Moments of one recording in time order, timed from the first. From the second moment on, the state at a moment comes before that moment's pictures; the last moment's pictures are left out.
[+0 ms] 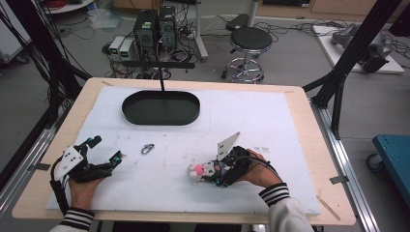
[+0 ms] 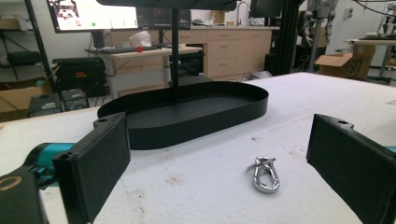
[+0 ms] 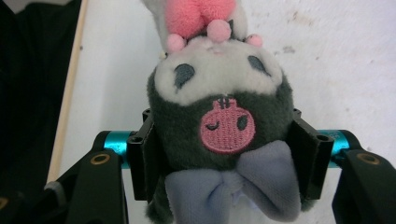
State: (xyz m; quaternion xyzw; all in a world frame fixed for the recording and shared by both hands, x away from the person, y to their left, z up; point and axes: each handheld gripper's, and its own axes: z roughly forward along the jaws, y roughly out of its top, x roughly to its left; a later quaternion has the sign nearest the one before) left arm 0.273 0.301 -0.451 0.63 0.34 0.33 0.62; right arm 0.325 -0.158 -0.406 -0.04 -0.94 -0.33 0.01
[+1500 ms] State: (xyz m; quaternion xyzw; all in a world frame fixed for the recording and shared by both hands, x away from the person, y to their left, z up) left arm 0.324 0.217 -0.344 0.79 0.15 0.12 0.58; right arm 0.339 -0.133 -0.349 -0.09 -0.90 -0.42 -0.02
